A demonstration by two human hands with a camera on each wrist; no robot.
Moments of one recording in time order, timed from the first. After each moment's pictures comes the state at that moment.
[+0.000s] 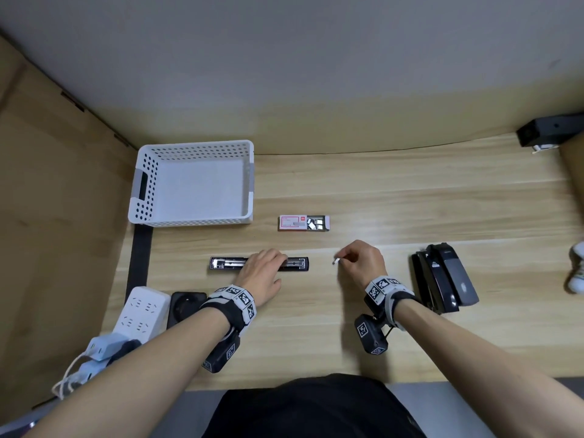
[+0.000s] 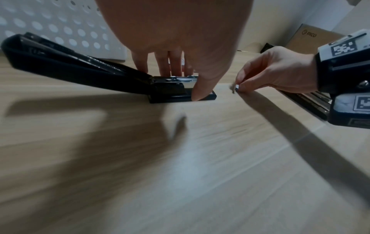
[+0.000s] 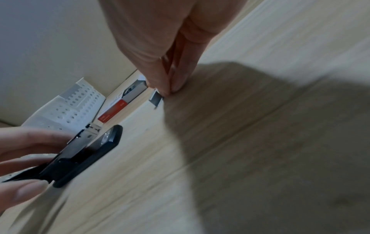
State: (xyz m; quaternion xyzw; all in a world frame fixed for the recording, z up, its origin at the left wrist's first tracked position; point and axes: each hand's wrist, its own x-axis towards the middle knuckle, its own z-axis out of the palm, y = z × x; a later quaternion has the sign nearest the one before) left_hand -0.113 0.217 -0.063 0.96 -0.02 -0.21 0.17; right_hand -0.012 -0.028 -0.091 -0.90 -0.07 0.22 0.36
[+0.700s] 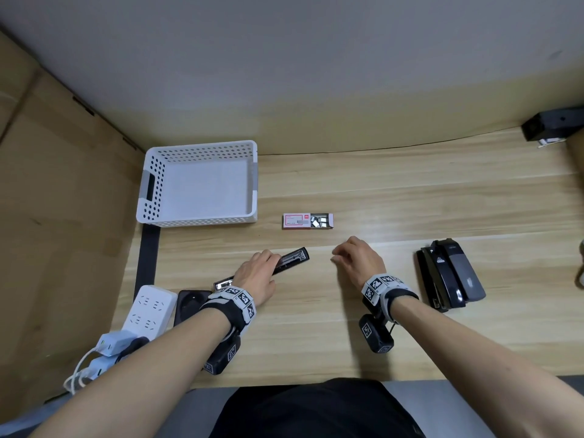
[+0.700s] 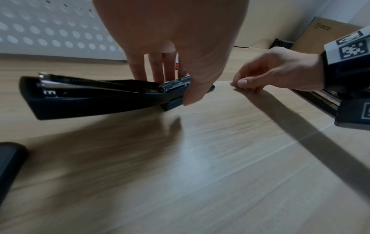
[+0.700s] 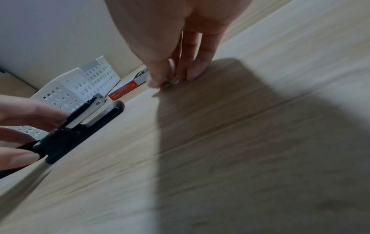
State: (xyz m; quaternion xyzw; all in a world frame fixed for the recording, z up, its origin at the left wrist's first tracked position) left_hand -0.123 0.225 -0.055 0.96 0.04 -0.25 0.13; right_hand -0.016 -0.021 -0.097 -0.92 -0.19 0.22 0.26
